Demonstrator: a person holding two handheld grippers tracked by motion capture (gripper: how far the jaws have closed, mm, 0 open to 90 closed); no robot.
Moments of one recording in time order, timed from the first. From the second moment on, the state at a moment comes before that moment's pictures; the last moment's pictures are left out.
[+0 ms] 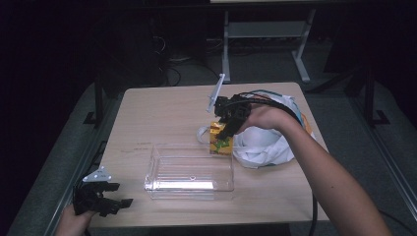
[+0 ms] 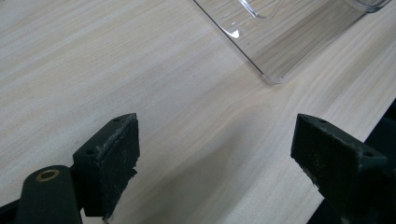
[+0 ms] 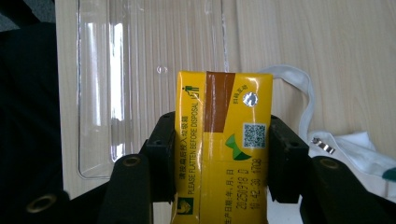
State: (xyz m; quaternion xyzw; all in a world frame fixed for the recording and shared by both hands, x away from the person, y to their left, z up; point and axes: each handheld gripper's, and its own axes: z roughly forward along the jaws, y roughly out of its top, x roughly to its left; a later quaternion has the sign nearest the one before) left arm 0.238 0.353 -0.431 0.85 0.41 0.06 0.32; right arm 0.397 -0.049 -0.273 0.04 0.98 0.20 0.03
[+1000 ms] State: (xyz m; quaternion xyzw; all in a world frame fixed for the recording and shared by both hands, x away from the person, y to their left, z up) left arm 0.229 0.358 -0.433 0.85 0.42 0.06 0.31; right arm 0.398 -0.038 -0.316 0.00 0.99 0.17 0.02
